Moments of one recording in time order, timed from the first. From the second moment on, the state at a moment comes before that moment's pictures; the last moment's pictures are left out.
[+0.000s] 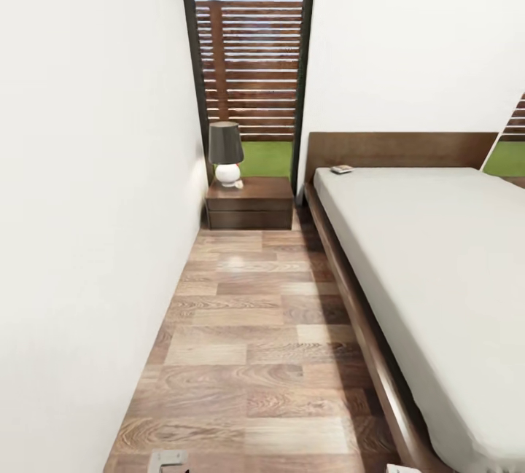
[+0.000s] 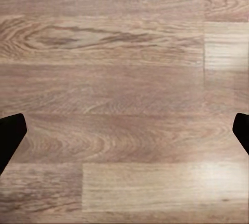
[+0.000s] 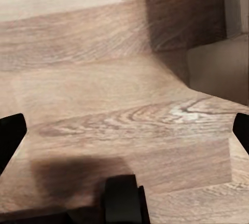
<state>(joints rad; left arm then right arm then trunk) -0.44 0.00 0.39 -0.02 -0.36 -0.23 -0.03 -0.47 -0.09 -0.31 0.03 0.17 -0.03 0.02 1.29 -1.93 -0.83</state>
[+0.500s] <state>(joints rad) -0.44 0.00 0.39 -0.02 -0.36 -0.23 -0.03 -0.47 -0.09 -0.31 0.03 0.17 -0.03 0.02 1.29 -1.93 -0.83</state>
